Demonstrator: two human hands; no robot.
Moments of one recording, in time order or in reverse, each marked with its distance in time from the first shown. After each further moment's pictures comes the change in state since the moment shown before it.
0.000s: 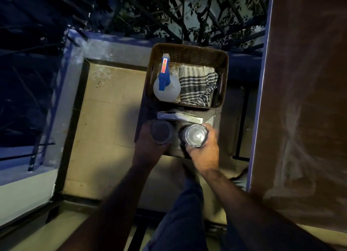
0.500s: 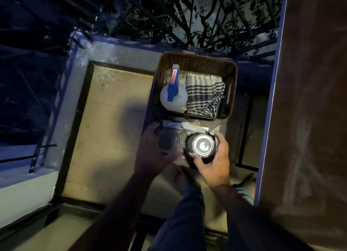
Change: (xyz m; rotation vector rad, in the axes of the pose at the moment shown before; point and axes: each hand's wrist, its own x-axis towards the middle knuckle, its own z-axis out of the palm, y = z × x) left_hand 0.008 0.005 -0.010 0.080 0.015 0.160; right_hand 0.001 -0.005 -0.012 -0.011 -0.049 -0.157
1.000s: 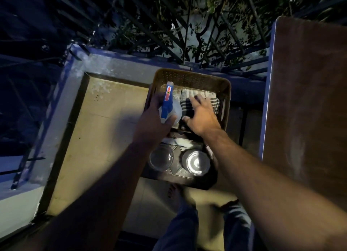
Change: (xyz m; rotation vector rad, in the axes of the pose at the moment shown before) left_hand 0.106 0.059 -0.020 -0.116 -0.013 0.124; right_hand 0.168 -0.080 0.012 -0.592 -0.343 -0.087
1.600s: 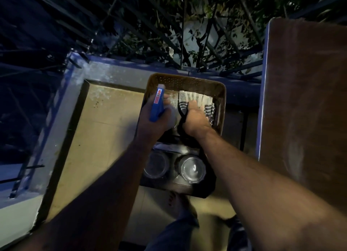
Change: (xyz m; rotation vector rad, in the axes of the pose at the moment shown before) left_hand 0.020 0.013 0.016 -0.293 0.082 -0.067; right_hand 0.034 0.010 0.021 0.175 -0.059 0.134
